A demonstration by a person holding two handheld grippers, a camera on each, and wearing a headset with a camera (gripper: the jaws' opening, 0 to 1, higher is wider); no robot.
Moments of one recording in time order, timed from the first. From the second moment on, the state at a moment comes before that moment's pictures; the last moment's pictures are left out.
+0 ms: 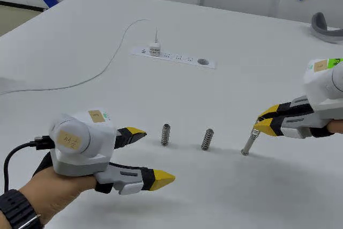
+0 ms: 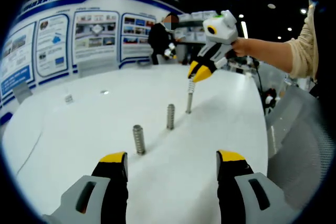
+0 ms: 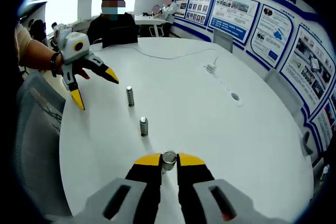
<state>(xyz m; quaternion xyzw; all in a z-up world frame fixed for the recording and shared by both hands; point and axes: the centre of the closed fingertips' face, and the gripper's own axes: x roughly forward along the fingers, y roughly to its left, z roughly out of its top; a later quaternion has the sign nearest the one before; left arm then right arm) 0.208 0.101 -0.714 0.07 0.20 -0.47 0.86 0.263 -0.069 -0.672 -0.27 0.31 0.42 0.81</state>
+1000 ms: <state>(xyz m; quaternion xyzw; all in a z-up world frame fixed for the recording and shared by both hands) 0.208 0.102 -0.715 0.07 0.20 -0.47 0.86 0.265 -0.073 -0.706 -0.23 0.33 0.40 0.82</state>
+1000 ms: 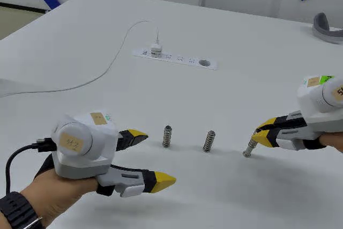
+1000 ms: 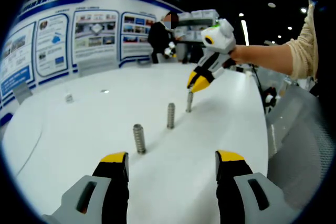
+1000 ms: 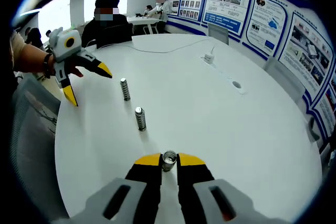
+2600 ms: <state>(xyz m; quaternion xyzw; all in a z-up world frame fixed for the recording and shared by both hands) 0.211 0.101 -0.714 0.07 0.20 -0.47 0.86 0.267 -0.076 -0.728 -0.21 0.33 0.38 0.84</state>
